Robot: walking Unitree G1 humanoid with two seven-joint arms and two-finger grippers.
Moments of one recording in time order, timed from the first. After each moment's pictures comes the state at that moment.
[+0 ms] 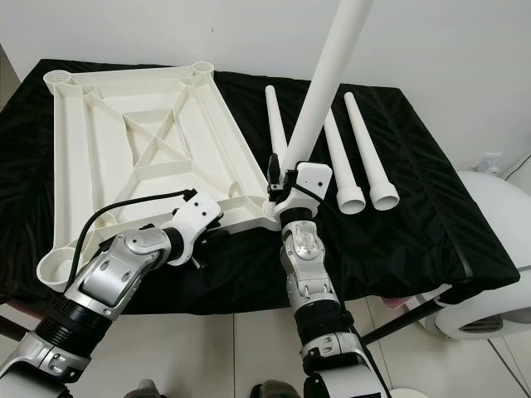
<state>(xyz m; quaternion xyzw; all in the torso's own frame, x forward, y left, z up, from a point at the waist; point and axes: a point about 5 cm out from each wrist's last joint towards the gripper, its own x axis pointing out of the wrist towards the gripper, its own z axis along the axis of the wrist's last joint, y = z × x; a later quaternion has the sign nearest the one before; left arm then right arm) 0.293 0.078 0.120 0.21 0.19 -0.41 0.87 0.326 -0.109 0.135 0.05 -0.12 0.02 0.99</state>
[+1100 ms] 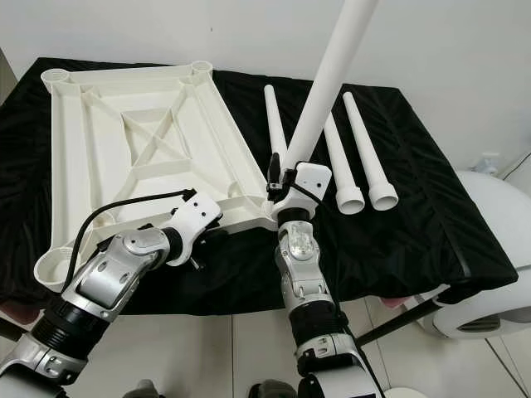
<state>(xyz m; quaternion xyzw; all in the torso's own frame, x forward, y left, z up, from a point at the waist) 0.289 0.077 0.123 0.21 0.19 -0.42 0.87 0.324 -0.106 0.136 0.07 -0.12 -0.01 0.99</state>
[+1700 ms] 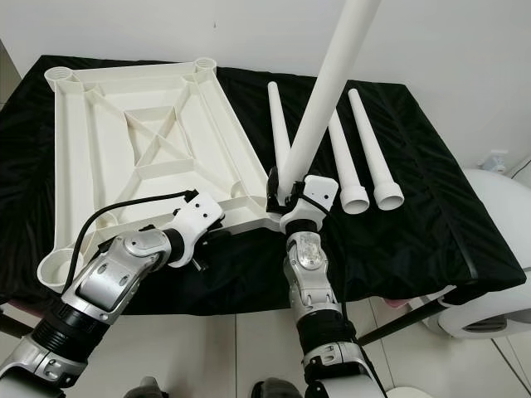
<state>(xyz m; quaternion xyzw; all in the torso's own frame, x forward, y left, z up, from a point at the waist) 0.286 0.074 0.125 0.20 0.18 -0.42 0.86 0.321 -0.121 0.123 0.06 -0.10 0.00 0.99</state>
